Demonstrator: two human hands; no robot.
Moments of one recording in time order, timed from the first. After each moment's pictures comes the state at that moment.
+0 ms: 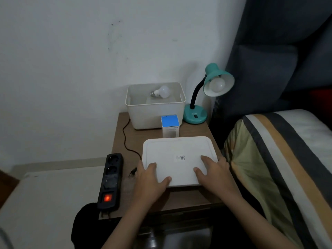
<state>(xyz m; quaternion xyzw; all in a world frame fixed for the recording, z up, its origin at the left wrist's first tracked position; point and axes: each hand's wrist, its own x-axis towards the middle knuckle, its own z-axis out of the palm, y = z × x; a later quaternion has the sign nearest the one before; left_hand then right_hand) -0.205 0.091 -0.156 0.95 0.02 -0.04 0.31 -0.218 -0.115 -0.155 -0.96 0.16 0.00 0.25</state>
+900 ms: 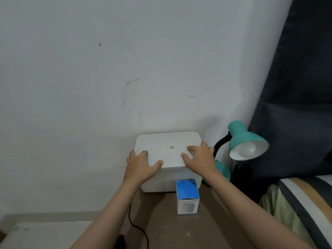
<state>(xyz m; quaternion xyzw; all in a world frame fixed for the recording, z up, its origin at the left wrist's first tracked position) 0.055 0.127 -0.065 0.96 0.03 0.05 0.28 0.061 -0.075 -0.066 -0.96 0.07 -0.08 0.26</state>
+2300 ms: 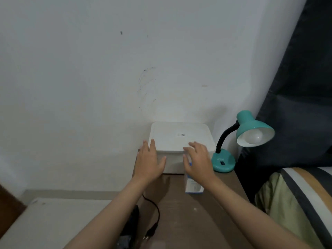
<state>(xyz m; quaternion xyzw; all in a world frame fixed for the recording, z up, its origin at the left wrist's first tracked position) 0.010 0.146 -0.095 0.96 -0.04 0.11 0.25 0.011 -0.038 -0.109 -0.93 -0.12 -0.26 0.22</state>
